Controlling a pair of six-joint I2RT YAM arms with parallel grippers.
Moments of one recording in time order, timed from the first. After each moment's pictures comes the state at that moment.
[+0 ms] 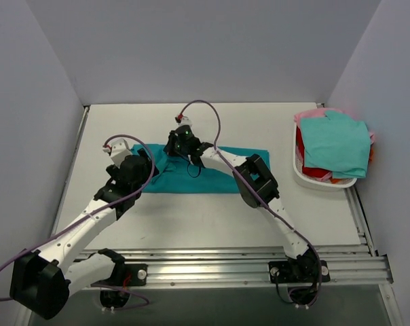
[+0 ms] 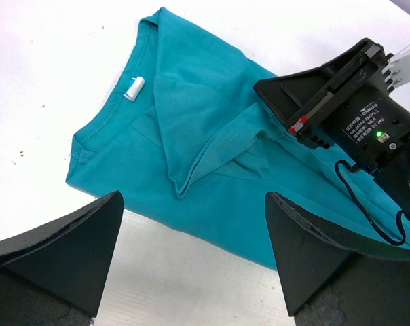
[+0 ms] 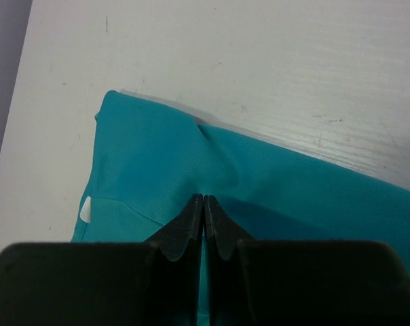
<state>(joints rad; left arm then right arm) -0.48 1.07 0.73 -0.24 -0.58 -0.73 0.73 2.50 1.94 0.08 -0.03 0.66</state>
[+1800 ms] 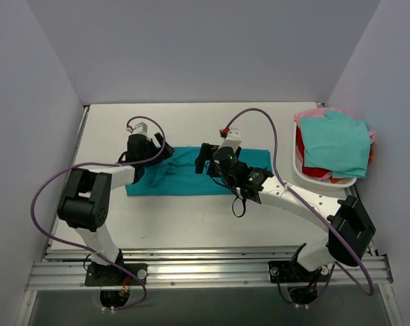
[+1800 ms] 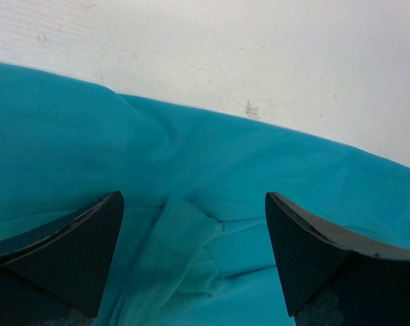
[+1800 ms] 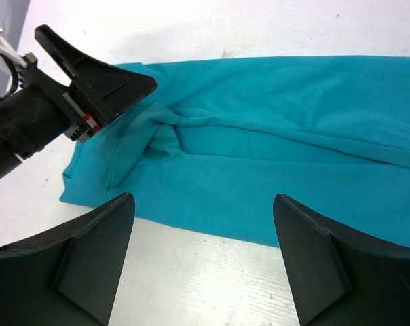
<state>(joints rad) -0.23 1.78 0.91 0.36 0.09 -0.64 0.85 1.44 1.02 -0.07 0.41 0.67</state>
